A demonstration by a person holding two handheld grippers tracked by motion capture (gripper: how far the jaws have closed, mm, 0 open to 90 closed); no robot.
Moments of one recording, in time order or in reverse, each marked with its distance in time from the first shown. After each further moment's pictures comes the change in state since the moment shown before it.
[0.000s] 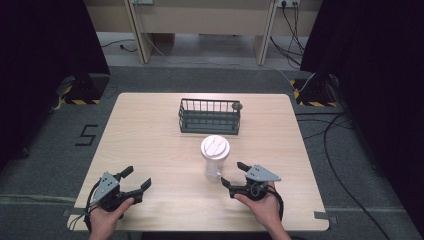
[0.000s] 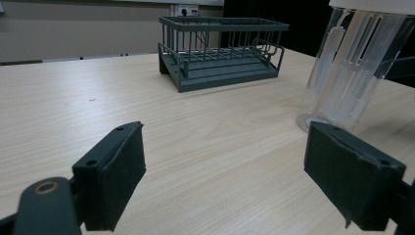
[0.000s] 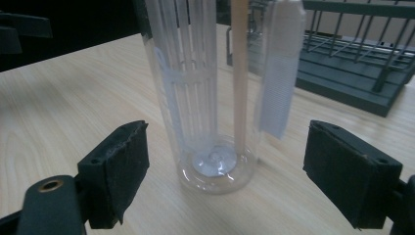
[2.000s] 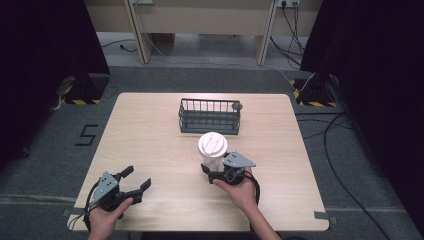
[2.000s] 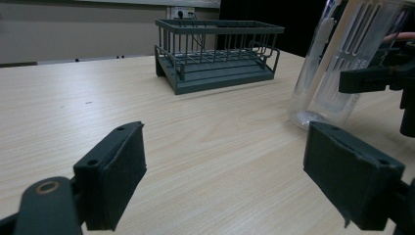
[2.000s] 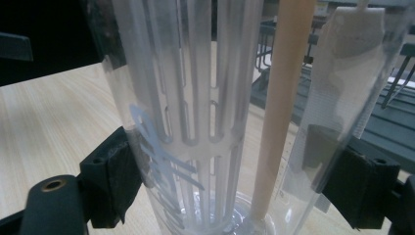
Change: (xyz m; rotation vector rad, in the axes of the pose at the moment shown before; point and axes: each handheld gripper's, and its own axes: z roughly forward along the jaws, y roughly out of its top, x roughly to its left) left arm 0.001 0.001 -0.001 -0.006 -0.016 0.001; right arm 0.009 0.023 0.066 -0.060 0.016 -0.047
